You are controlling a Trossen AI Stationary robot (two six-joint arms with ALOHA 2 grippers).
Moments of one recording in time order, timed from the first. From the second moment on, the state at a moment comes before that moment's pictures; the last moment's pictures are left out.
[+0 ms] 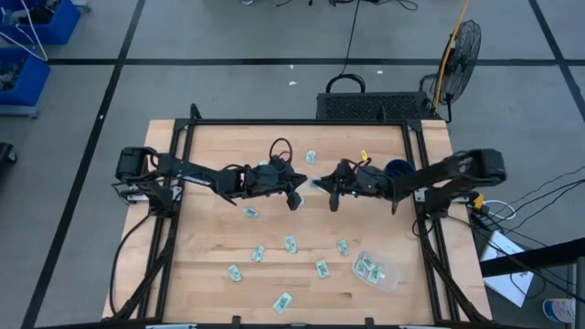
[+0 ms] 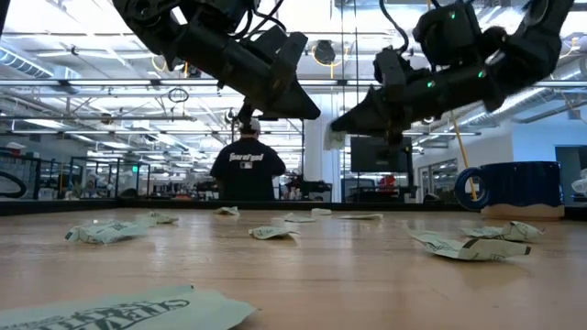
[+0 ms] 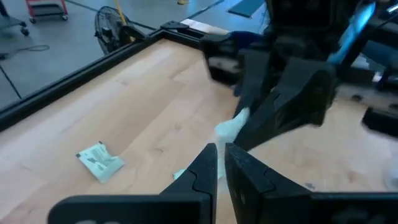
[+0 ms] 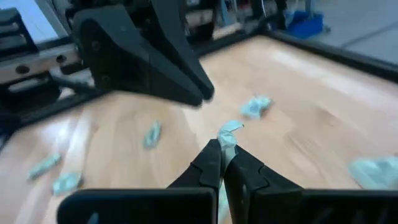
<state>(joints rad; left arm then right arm) 0.03 1.68 0.92 0.38 -0.29 -0.27 -0.09 1.46 0.44 0.76 0.13 0.33</state>
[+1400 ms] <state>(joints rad) 0.12 1.68 0.92 0.35 -0.37 -0.19 0.72 1.15 0.42 -0.18 -0.11 1.53</state>
